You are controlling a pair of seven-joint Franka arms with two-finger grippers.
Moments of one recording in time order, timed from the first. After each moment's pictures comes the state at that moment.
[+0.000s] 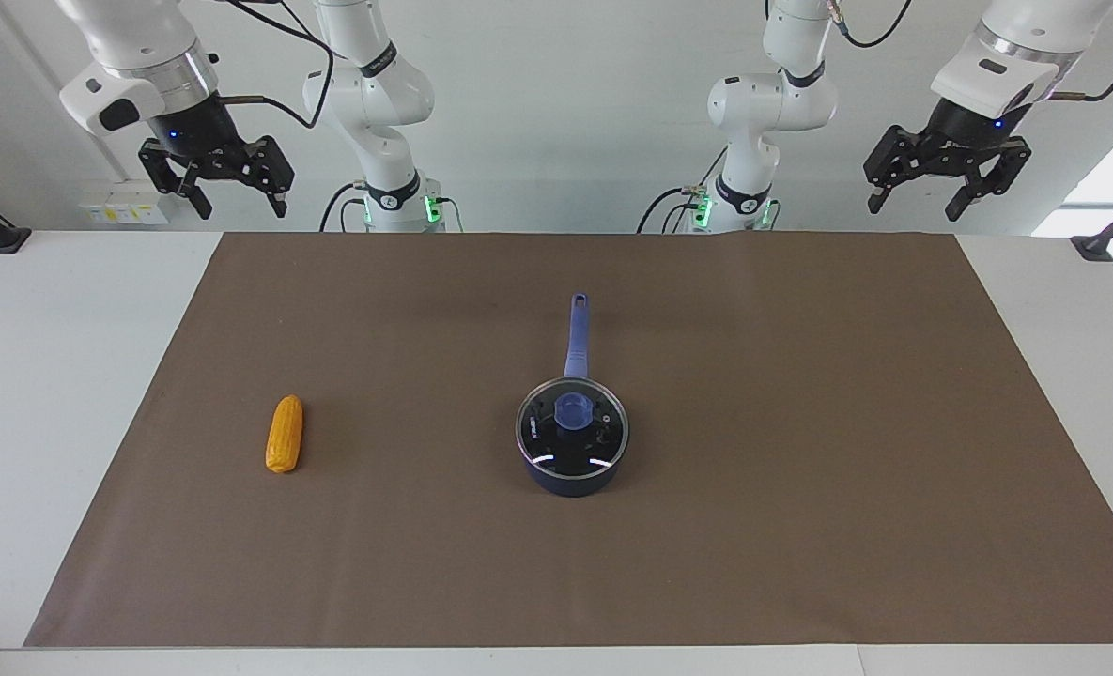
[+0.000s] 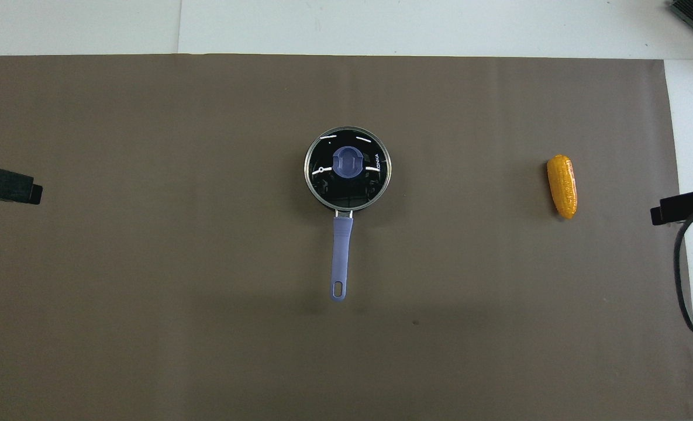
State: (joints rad) left arm -0.06 0.00 -0.04 -1.37 -0.02 1.40 0.08; right arm 0.02 -0.07 -0.06 -1.54 0.00 1.46 -0.06
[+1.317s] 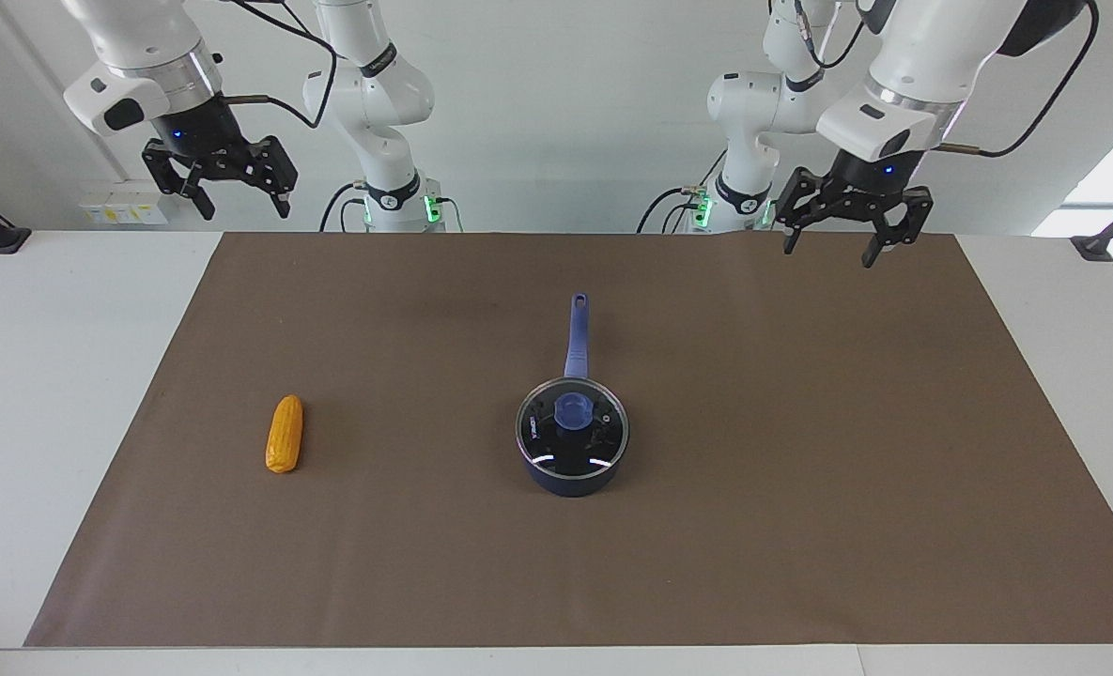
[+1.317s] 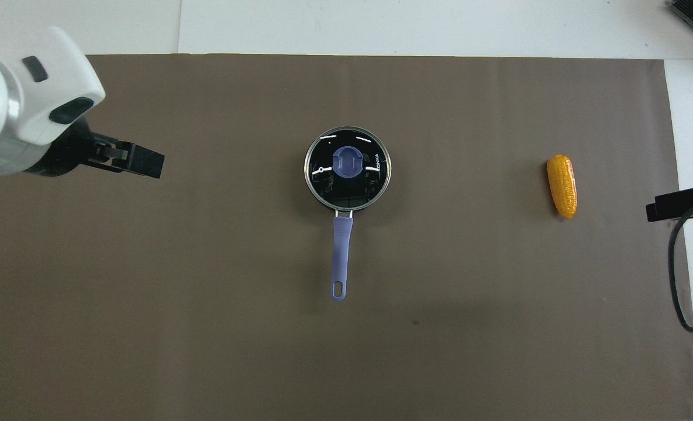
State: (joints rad) left arm -0.27 0.11 -0.06 -1.38 0.00 1.59 -0.03; right arm 0.02 -0.07 -0.06 -1.56 0.00 1.50 -0.06
